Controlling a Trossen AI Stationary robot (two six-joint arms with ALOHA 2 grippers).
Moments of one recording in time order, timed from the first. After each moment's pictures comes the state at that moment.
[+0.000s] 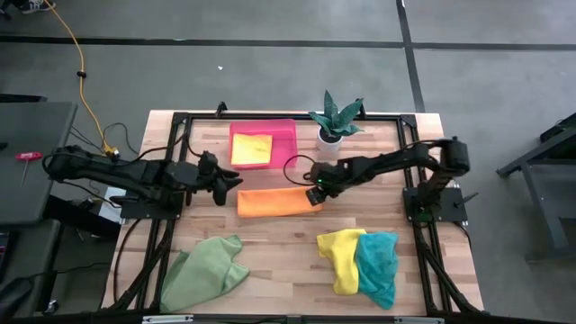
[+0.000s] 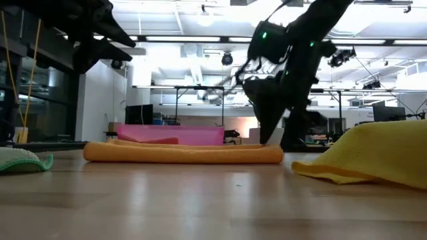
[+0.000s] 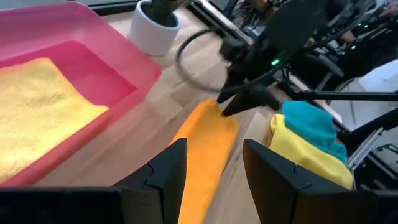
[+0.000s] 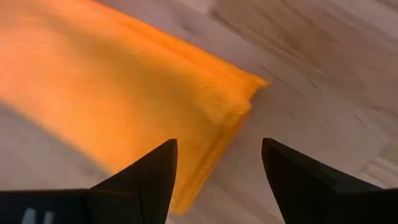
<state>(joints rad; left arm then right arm) -0.01 0.71 0.50 -0.24 -0.38 -0.73 -0.10 1.72 0.96 -0.43 -0.04 0.95</state>
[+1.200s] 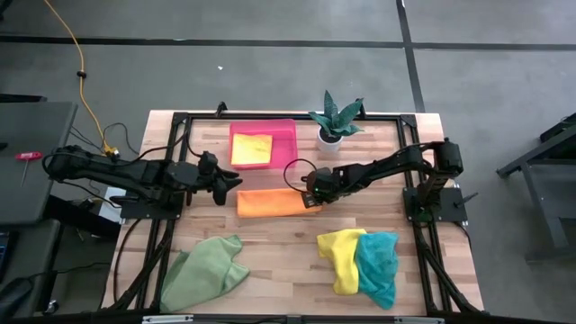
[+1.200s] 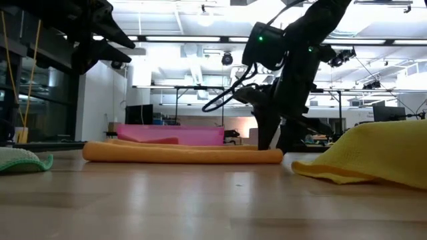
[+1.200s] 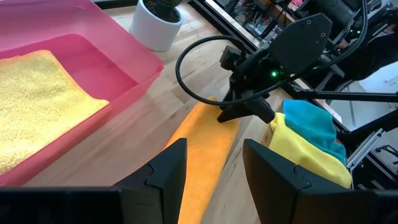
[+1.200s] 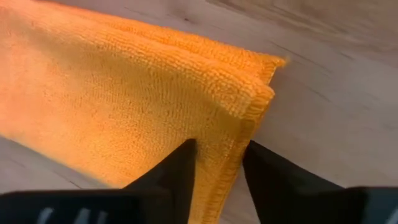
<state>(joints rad) -0.01 0.72 0.50 -0.25 -0.38 -0.76 -0.05 1.80 0.97 -0.36 0.04 1.15</state>
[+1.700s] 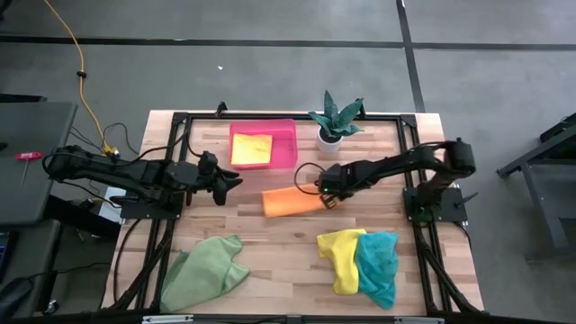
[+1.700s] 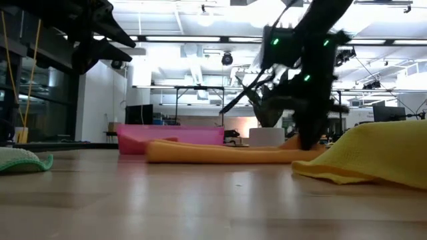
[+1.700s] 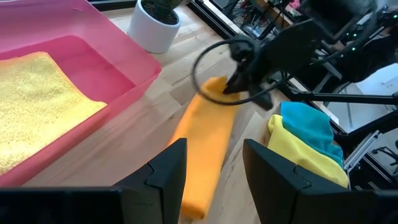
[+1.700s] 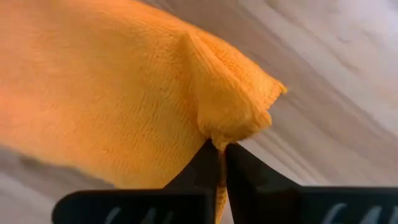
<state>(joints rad) -0.01 0.72 0.50 -0.24 -0.38 -0.76 -0.04 1.68 0.96 -0.75 0.19 0.89</state>
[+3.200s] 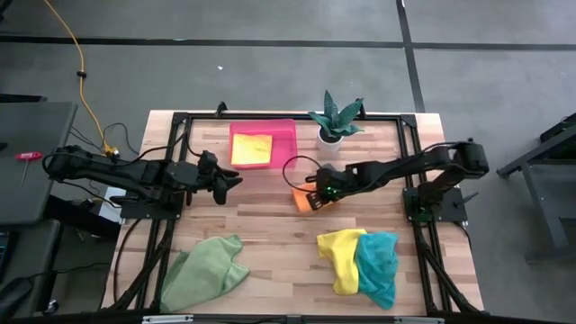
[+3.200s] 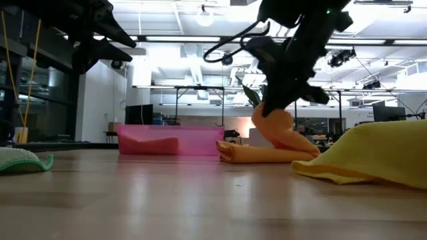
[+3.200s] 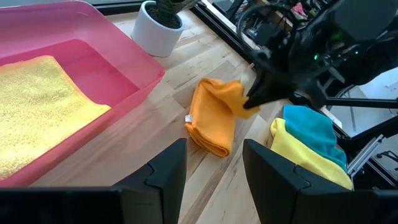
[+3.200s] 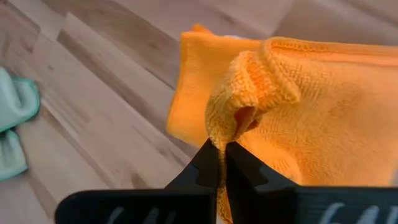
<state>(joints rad) -0.01 0.72 0.50 -0.24 -0.40 -0.76 0.02 1.58 0.97 -0.40 0.06 1.02</state>
